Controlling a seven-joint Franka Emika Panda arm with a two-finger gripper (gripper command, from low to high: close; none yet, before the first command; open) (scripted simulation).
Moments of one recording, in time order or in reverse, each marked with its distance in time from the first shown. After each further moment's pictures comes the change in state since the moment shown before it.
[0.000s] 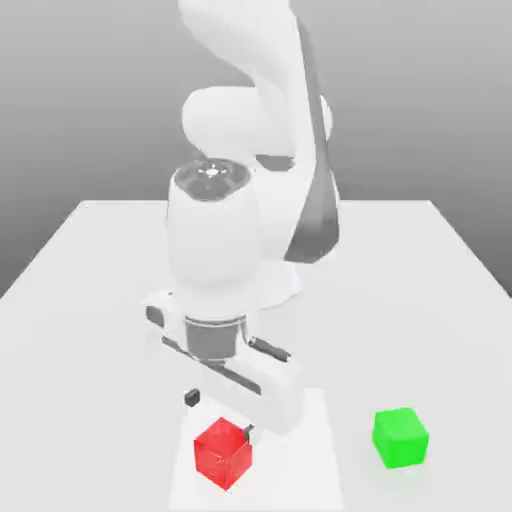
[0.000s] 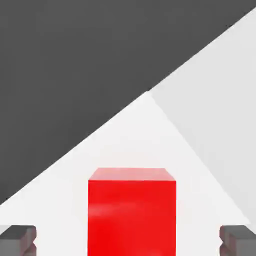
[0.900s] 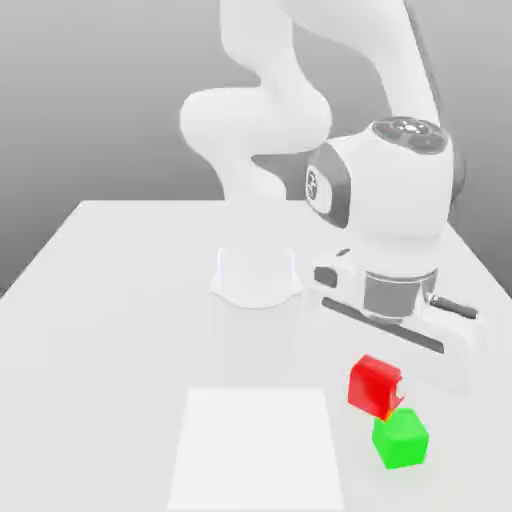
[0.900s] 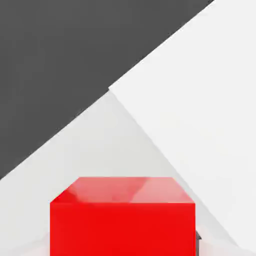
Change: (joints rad) arm 0.326 -0.218 0.198 -0.018 0.044 -0.200 0.515
